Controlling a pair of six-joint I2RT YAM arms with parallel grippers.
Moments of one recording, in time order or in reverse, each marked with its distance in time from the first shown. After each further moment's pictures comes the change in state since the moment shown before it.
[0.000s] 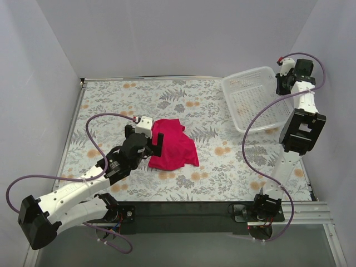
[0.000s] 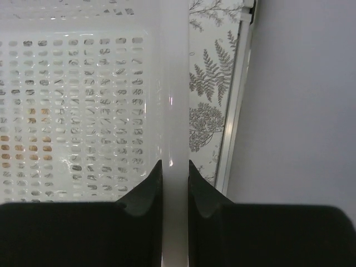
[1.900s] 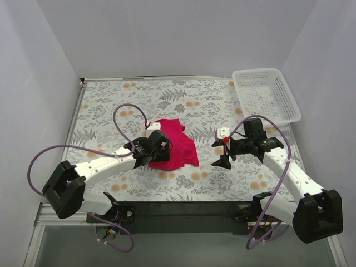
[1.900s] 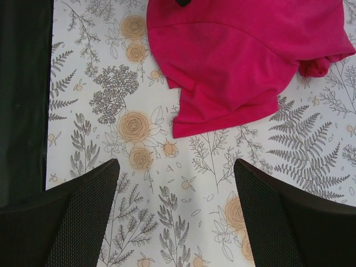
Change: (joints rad) left arm 0.008 0.385 0.106 -0.236 0.128 -0.476; right arm 0.612 -1.092 -1.246 0.031 -0.726 -0.453
